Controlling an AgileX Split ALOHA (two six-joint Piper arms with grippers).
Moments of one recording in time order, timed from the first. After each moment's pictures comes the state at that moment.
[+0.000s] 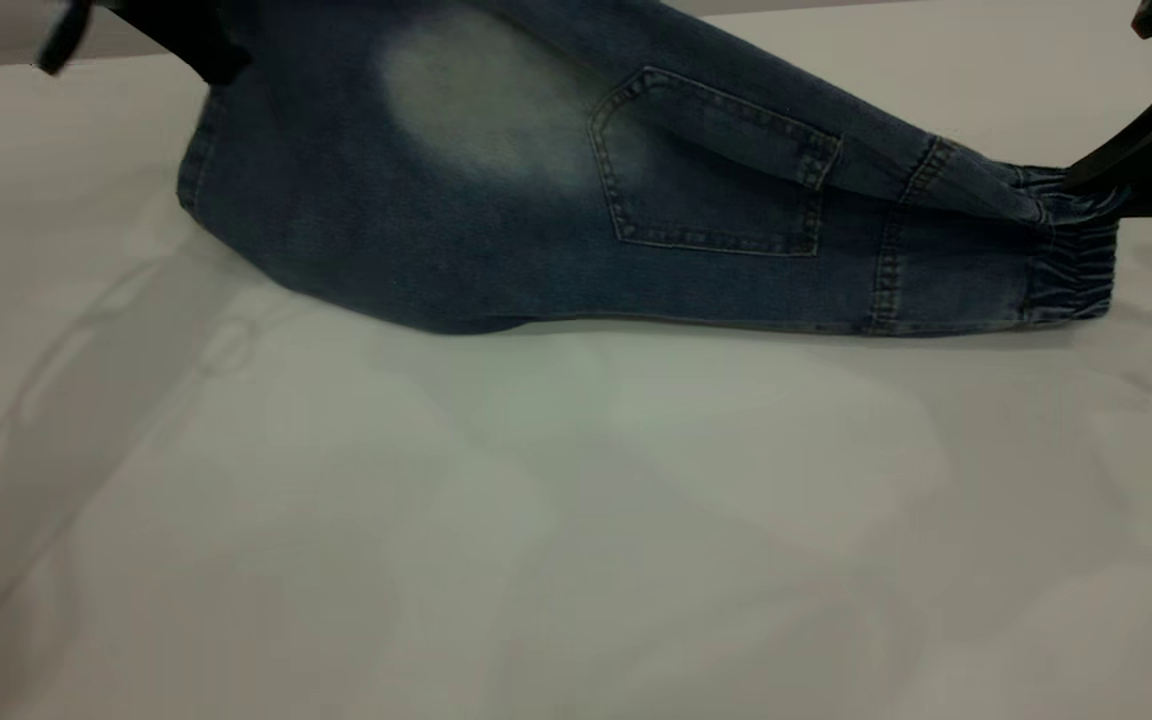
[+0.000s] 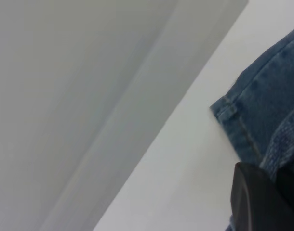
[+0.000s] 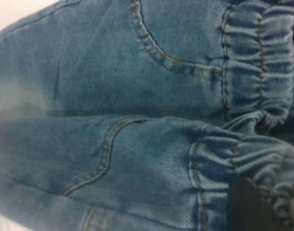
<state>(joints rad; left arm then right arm) -0.14 2.06 -1.09 0.26 -0.37 0.64 -0.15 1.91 -0.68 1.74 0.55 -1.23</state>
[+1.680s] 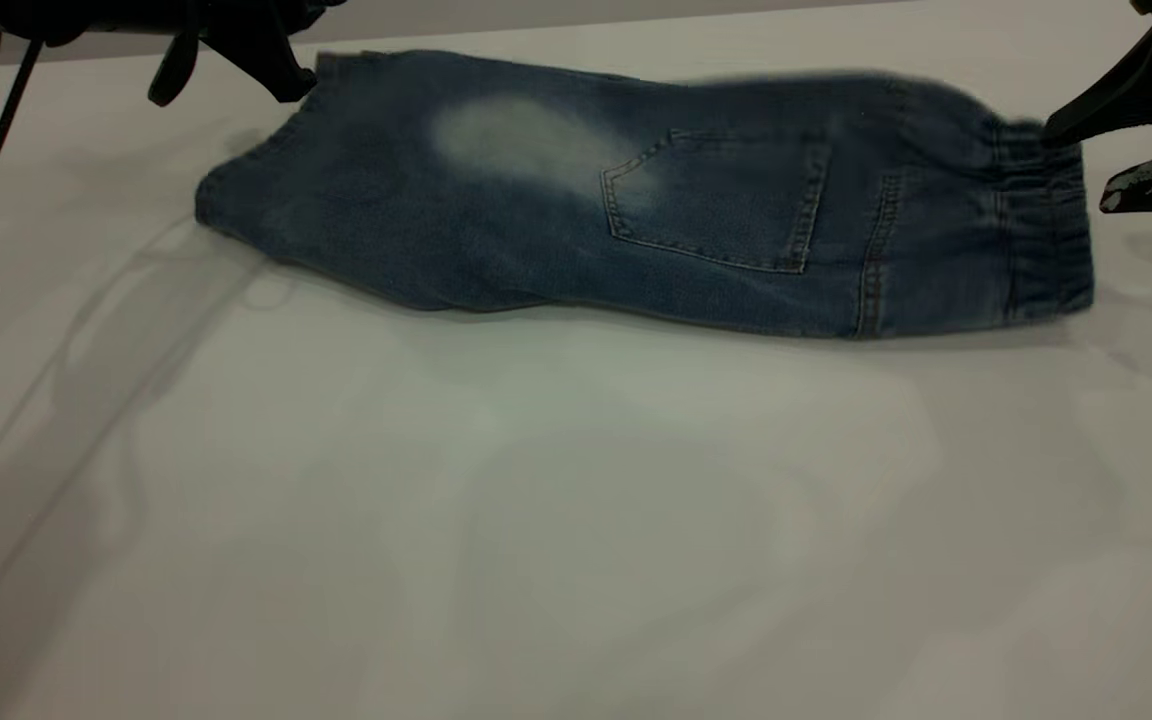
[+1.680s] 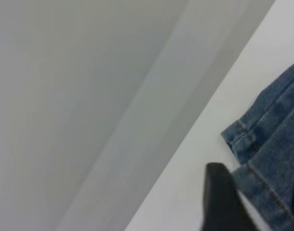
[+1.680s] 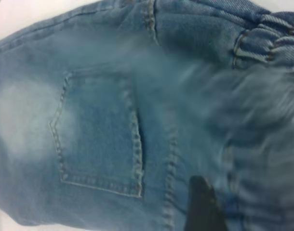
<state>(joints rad) -0.14 2.27 -1.30 0.26 -0.43 0.66 -0.15 1.91 -0.71 1.74 0.57 -1.27</state>
